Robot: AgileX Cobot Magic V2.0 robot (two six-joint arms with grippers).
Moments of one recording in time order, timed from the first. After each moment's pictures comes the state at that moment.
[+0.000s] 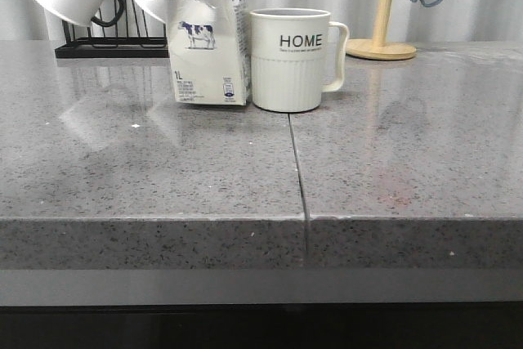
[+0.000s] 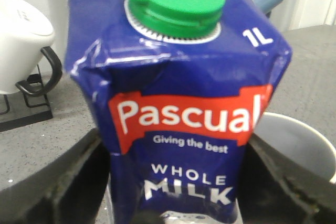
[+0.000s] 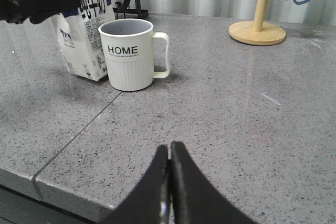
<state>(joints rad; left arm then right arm) -0.61 1.63 -0.96 -0.11 -0.48 0.09 0.35 0.16 -0.27 0.01 0.31 0.06</state>
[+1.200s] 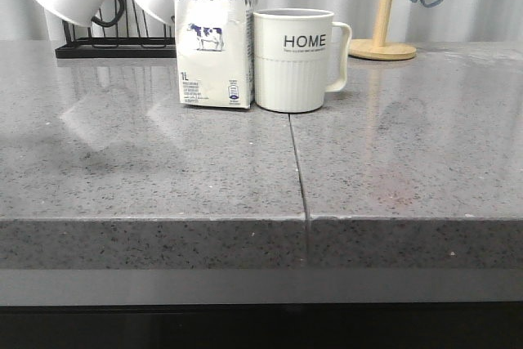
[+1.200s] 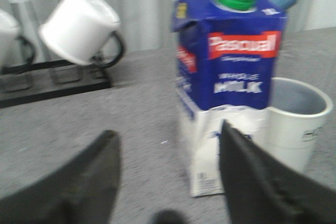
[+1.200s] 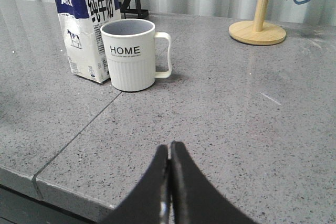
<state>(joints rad) -0.51 1.19 -0.62 -0.12 -0.37 0.09 0.35 0.16 -0.27 0.01 0.31 0.06</state>
